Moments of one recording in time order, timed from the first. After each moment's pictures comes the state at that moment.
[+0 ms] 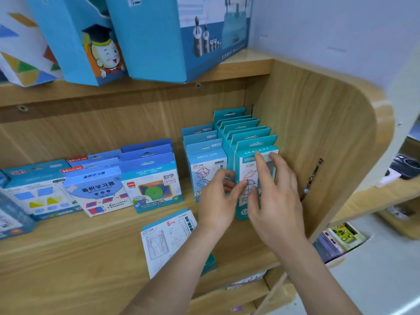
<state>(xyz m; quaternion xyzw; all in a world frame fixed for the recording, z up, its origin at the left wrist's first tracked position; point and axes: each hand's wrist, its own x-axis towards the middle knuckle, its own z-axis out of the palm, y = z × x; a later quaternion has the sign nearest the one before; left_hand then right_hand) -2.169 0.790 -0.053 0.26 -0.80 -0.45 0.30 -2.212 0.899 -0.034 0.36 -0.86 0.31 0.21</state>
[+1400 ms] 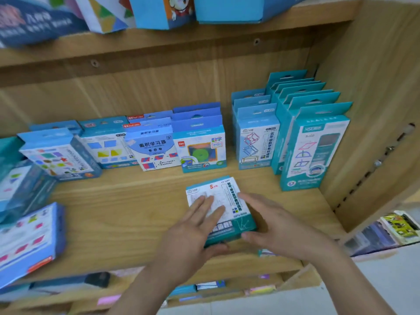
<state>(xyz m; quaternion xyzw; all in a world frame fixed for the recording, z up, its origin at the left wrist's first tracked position) -1.978 0.764 -0.110 0.20 -0.97 -0.07 0.09 -2.167 0.891 -0.091 0.59 -0.72 0.27 -0.25</state>
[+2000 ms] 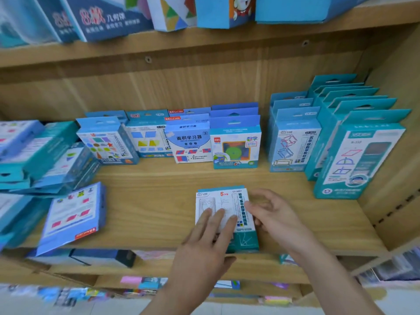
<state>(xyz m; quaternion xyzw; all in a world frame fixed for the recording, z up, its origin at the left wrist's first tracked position) -1.939 0.791 -0.117 0.25 -0.96 -0.02 0.16 -2.113 0.846 -0.077 0.29 -0.66 0.54 -0.43</state>
